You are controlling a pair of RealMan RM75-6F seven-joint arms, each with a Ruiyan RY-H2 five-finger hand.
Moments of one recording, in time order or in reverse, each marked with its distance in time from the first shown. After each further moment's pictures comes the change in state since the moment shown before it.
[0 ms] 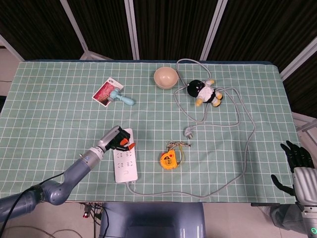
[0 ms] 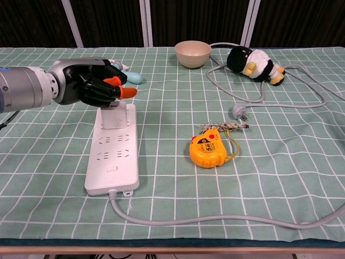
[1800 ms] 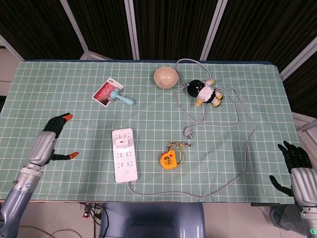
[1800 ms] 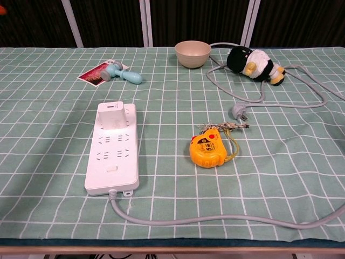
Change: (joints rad) left arm 0.358 0.346 0.213 -0.234 0.250 0.699 0.491; right arm 0.002 -0.004 -0.008 0.012 -0.030 0.010 -0.021
